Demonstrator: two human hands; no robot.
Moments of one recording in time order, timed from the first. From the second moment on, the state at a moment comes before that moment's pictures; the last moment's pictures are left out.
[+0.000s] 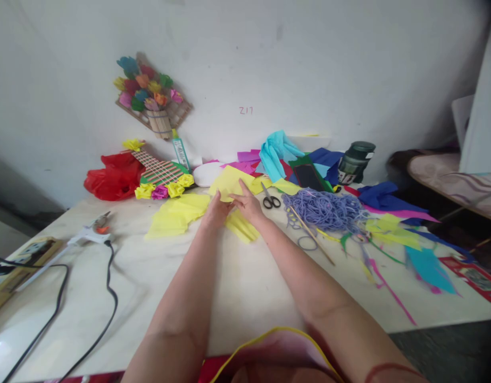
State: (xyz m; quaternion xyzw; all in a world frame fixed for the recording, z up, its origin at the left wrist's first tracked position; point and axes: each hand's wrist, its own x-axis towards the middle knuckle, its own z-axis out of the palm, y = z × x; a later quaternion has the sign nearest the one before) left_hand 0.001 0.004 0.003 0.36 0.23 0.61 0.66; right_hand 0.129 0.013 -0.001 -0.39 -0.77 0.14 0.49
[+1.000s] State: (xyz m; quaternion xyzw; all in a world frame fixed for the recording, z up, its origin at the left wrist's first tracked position) left_hand -0.005 -0.002 -0.006 0.44 0.32 0.57 0.62; right_hand 0.175 0.033 0.010 -0.40 -0.38 0.55 0.63
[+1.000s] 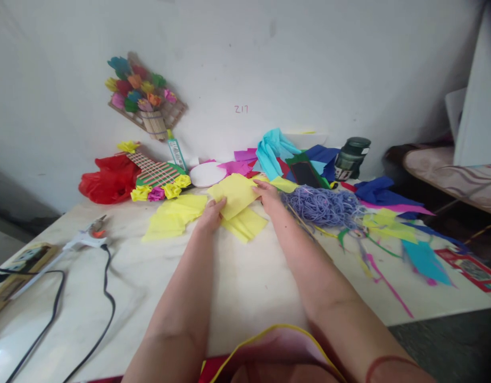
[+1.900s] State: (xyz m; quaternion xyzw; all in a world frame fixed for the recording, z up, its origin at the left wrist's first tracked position) left_hand -0.010 0.004 -0.011 0.43 0.37 0.59 0.58; right_hand 0.190 0.029 0.012 -0.44 -0.42 0.53 0.59
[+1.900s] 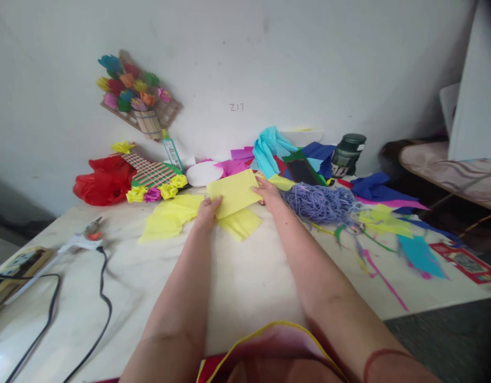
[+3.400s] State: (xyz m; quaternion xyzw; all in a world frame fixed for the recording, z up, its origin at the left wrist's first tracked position) left_hand -0.021 0.026 -0.023 0.39 0.55 0.64 0.38; right_hand 0.169 0.005 0.043 -0.67 -0.73 0.10 0.02
